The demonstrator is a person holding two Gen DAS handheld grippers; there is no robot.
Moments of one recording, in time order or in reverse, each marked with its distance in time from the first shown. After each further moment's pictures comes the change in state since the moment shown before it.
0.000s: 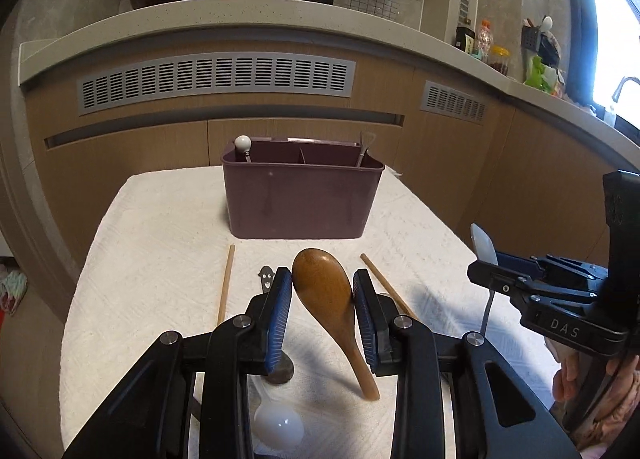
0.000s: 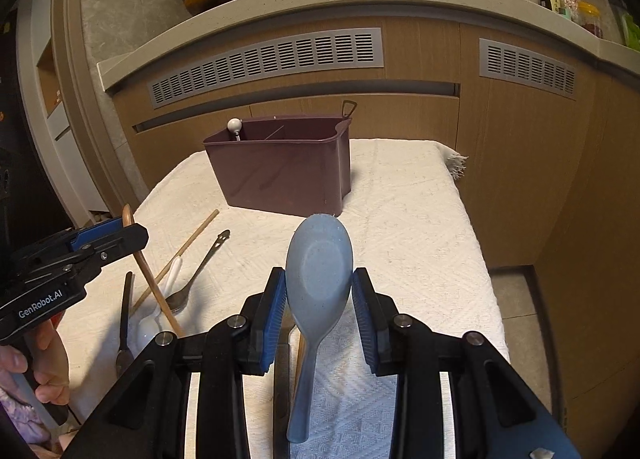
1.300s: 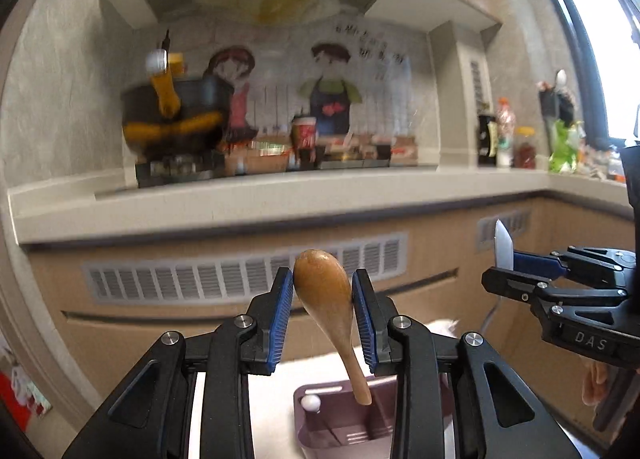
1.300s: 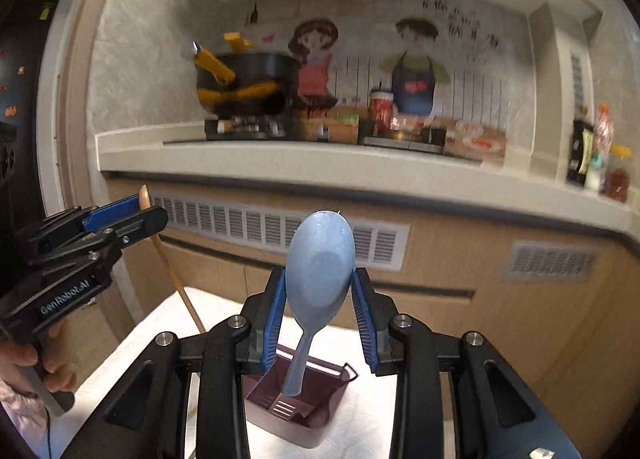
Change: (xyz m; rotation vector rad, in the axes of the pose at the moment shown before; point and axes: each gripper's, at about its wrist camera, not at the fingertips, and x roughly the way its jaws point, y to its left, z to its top) left arm 0.048 0.050 0.203 0.117 -0.335 0.108; right arm 0.023 0.037 0.209 -0.160 -0.296 -0.031
